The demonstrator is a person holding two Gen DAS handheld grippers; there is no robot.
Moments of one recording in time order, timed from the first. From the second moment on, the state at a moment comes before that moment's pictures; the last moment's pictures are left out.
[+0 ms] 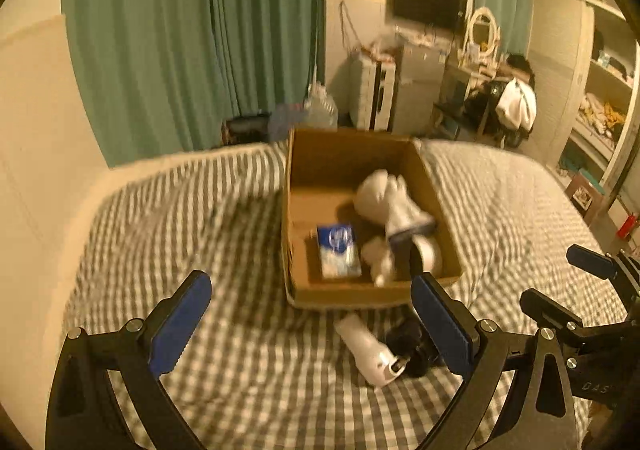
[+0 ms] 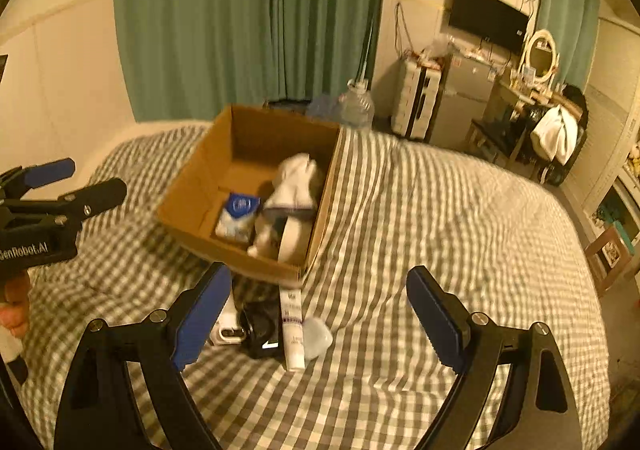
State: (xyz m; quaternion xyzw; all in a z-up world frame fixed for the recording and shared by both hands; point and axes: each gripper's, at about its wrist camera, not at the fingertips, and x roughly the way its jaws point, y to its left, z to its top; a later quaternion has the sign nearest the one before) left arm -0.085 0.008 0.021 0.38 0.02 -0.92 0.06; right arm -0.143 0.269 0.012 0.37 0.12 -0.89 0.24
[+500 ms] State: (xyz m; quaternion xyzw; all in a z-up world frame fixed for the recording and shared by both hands) left arm -0.110 0.022 -0.101 0.49 0.03 -0.87 0.09; right arm -0.180 0.251 -0.111 0.47 0.10 -0.84 0.25
